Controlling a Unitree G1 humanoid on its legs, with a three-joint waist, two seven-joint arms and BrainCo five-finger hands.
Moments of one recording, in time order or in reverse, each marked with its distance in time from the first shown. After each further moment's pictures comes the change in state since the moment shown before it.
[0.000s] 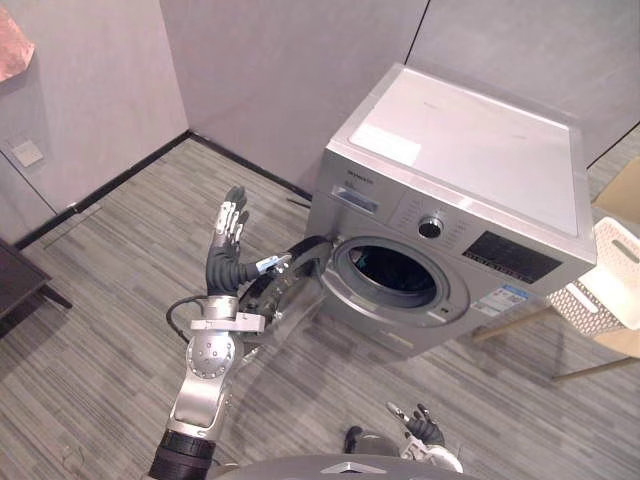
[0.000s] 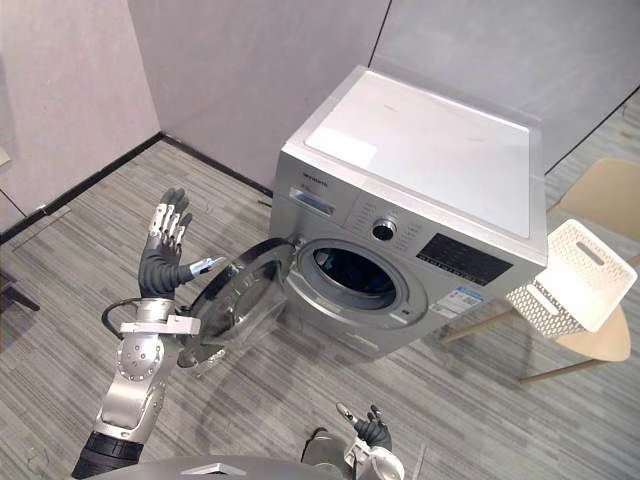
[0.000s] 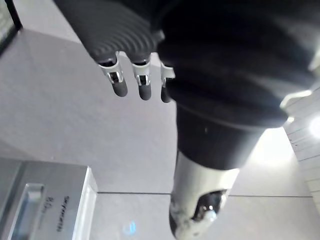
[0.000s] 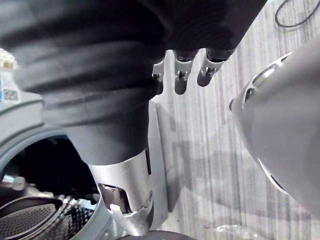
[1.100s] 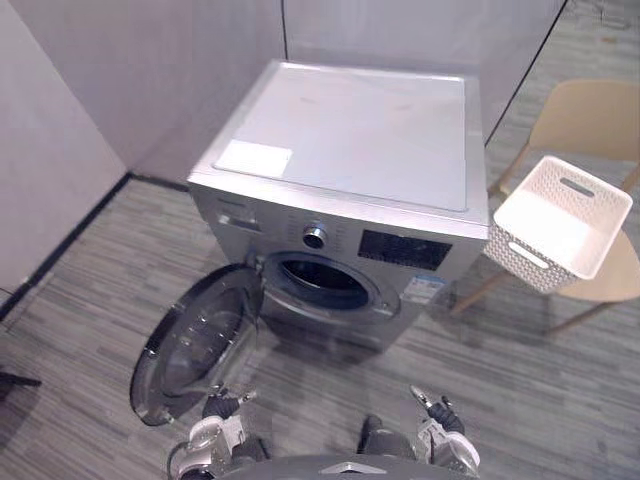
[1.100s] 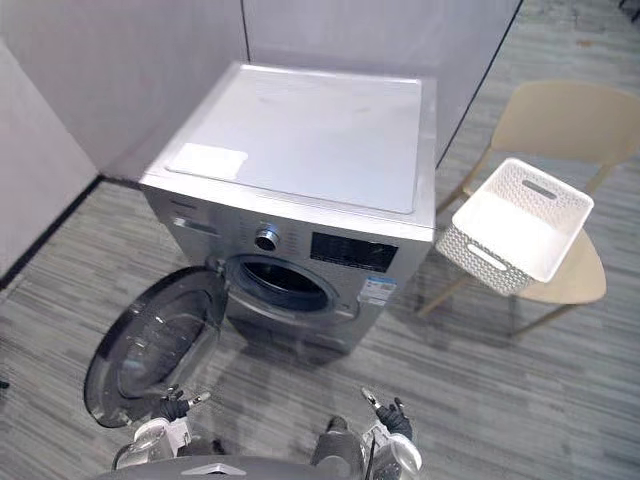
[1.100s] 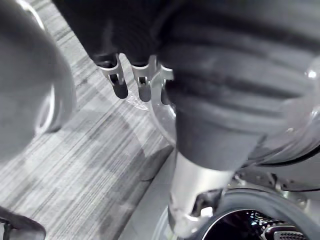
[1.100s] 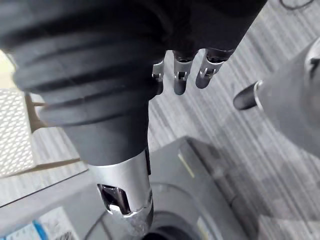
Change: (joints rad) left arm -0.040 -0.116 0.376 1.145 -0.017 0.237 -0.123; right arm -0.110 -0.027 -0.141 0.001 0.078 0.046 -0.026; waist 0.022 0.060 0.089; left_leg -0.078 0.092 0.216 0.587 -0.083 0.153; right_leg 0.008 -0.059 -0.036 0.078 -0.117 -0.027
